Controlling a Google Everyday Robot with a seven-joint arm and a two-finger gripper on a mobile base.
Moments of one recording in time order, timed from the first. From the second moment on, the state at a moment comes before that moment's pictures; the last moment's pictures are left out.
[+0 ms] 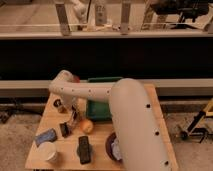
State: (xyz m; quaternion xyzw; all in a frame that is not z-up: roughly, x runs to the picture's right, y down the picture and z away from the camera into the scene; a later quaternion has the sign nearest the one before) arm -0.197 0.102 0.891 -0.19 -0.22 -0.72 0.63
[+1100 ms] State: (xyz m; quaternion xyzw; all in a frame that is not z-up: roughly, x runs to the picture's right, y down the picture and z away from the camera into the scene) arm -0.217 0.100 0.872 -0.17 -0.20 -0.75 0.61
